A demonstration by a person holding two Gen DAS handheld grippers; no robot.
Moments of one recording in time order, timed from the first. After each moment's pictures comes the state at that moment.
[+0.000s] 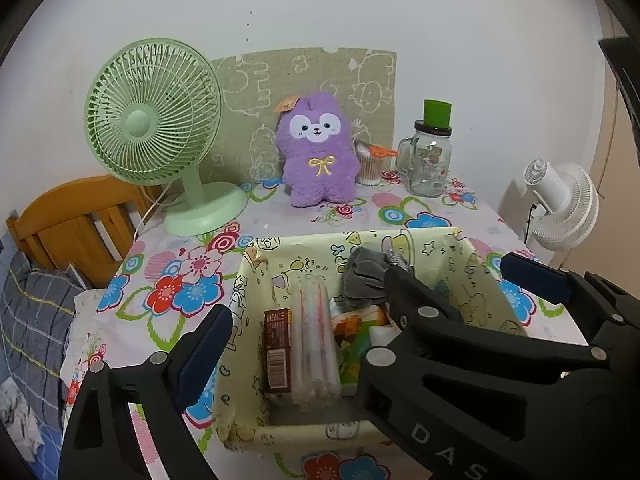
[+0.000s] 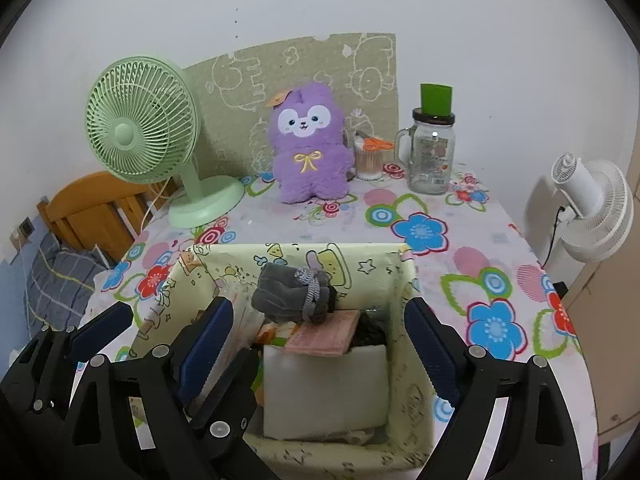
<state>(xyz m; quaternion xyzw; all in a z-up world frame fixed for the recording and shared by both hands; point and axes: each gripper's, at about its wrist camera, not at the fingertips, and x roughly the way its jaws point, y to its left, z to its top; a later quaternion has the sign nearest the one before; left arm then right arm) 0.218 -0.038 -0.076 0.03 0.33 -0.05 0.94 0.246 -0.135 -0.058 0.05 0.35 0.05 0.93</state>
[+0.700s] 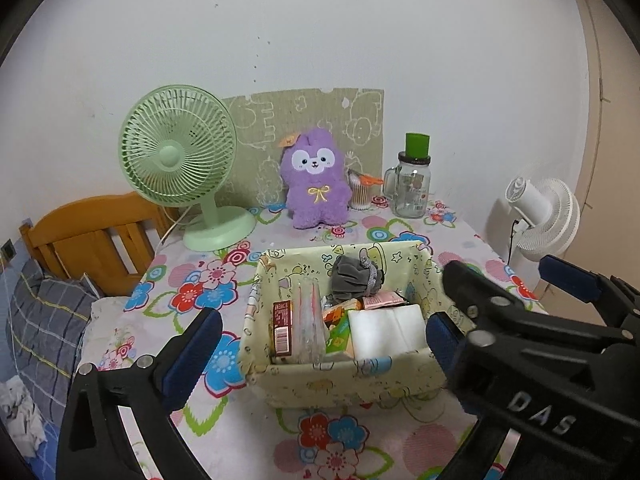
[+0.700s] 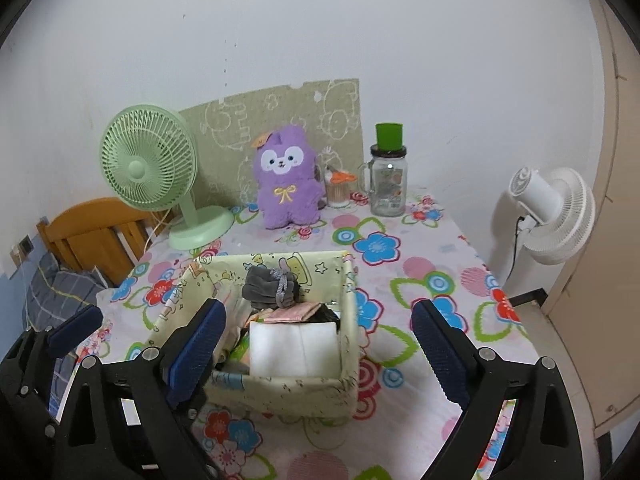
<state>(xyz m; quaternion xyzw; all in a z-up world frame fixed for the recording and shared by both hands) 0.148 -0.040 -0.038 0.03 0.28 -0.05 0.96 0.166 -0.169 -0.015 0.06 0.30 0.02 0.95</state>
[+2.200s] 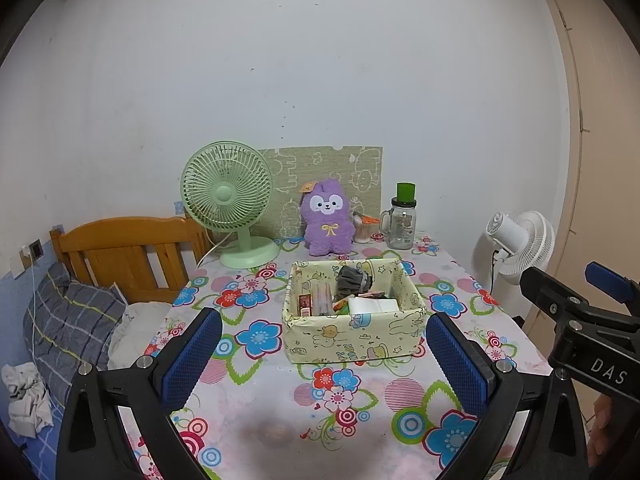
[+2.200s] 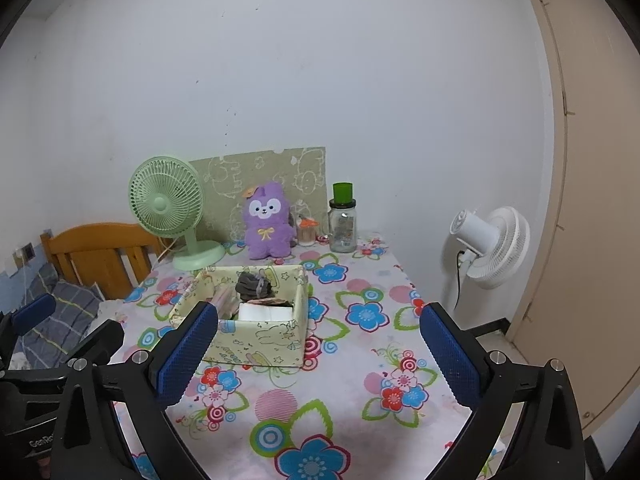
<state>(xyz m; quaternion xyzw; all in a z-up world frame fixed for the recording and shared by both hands) 0.009 -0.022 0.004 0.02 0.21 -0.03 0.98 0.012 -0.202 0.033 0.04 0.21 -0.01 0.98</state>
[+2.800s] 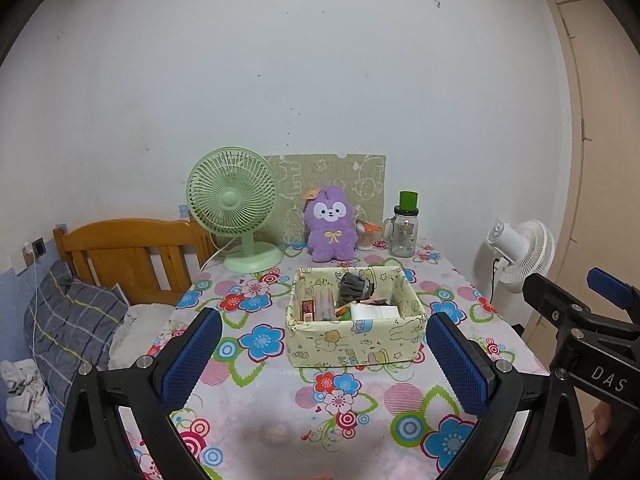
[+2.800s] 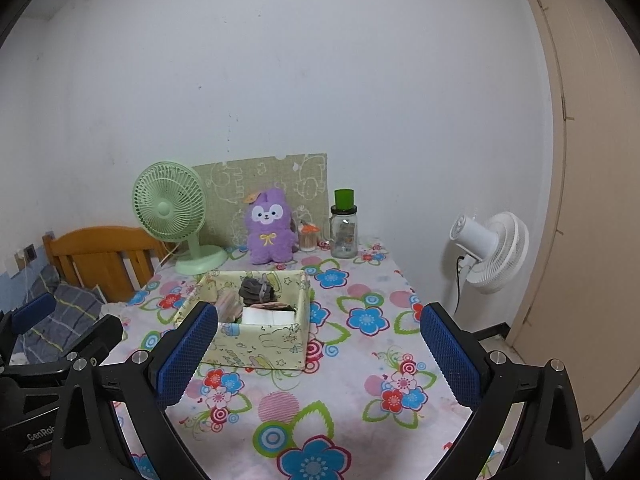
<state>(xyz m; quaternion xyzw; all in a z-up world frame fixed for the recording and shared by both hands) 0.000 -0.018 0.010 0.01 0.19 -0.03 0.98 0.003 -0.201 0.040 0.03 0.20 -0.01 0.98</state>
